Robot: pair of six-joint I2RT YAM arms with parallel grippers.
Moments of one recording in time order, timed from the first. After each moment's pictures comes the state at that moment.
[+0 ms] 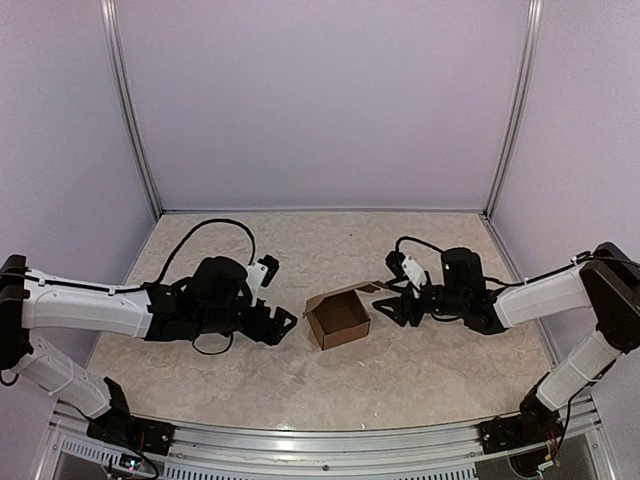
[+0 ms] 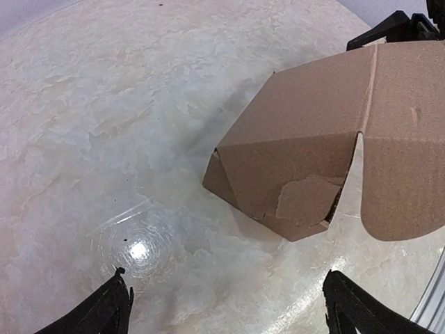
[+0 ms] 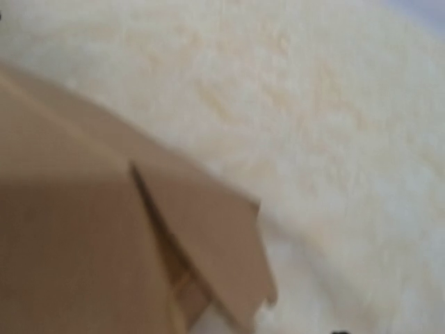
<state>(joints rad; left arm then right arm) -0.94 1.39 0.72 0.00 -0.12 -0.31 0.60 1.51 0.56 0.50 -0.36 -0.22</state>
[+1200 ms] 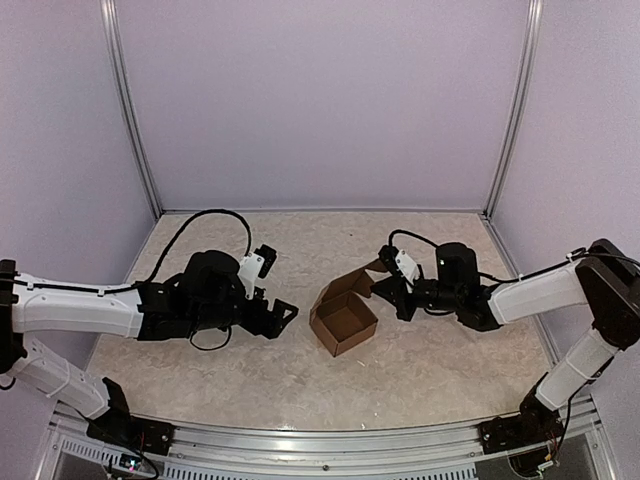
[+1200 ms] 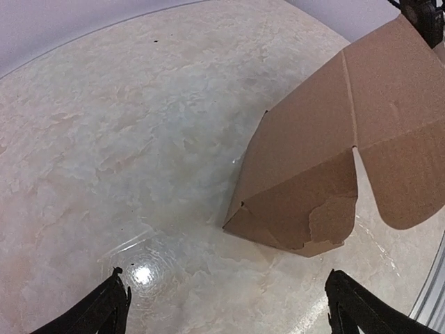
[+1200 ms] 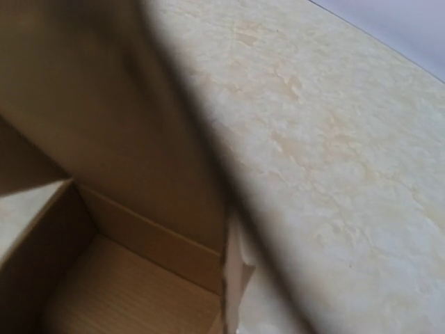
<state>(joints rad) -0.95 1.33 0.72 0.03 -0.15 -0.26 0.63 1.56 0.61 0.59 -0.39 -0.23</state>
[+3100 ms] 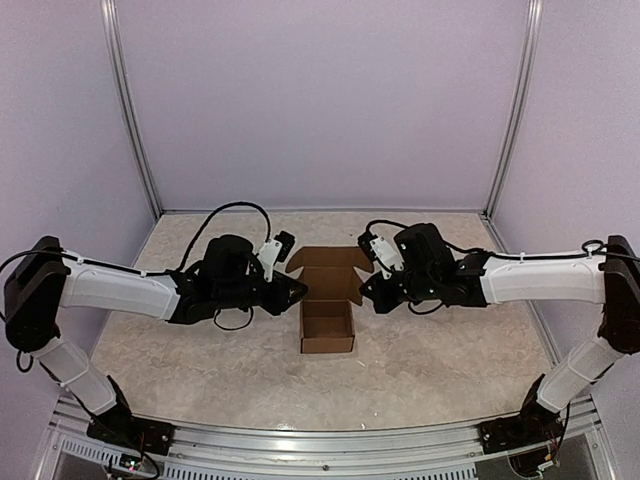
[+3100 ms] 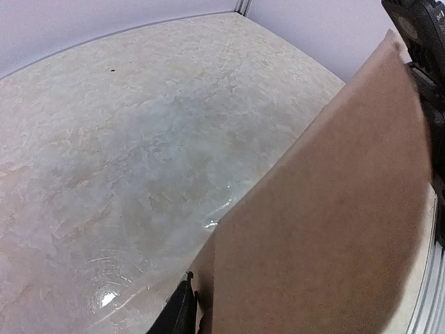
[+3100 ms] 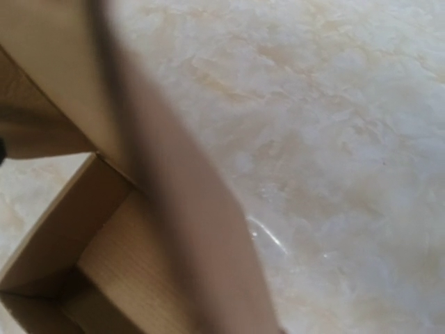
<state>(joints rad) -0.82 1.58 0.81 0.31 0.12 -0.22 0.83 1.52 0.94 -0.06 -0.04 0.18</state>
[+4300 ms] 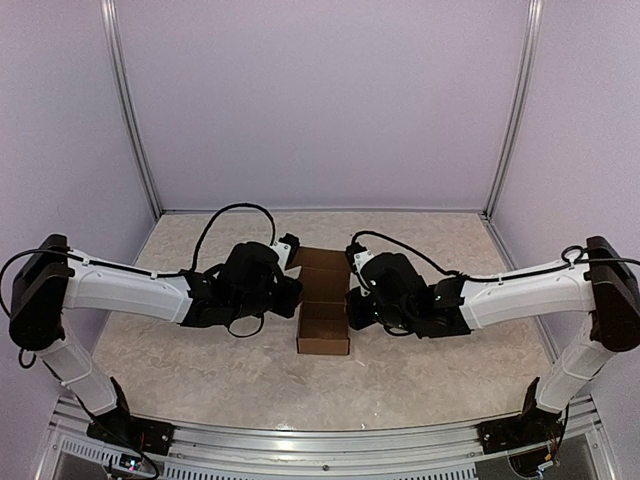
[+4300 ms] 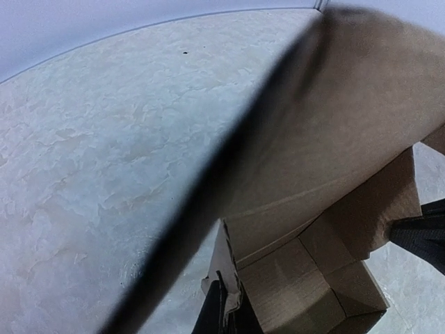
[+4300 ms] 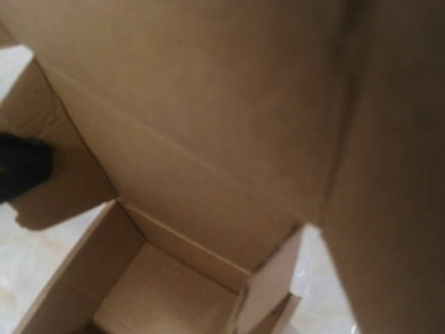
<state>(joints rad) -0.95 1.62 0.91 0.14 -0.27 -0.34 1.07 1.61 0.94 0.05 0.39 0.41</state>
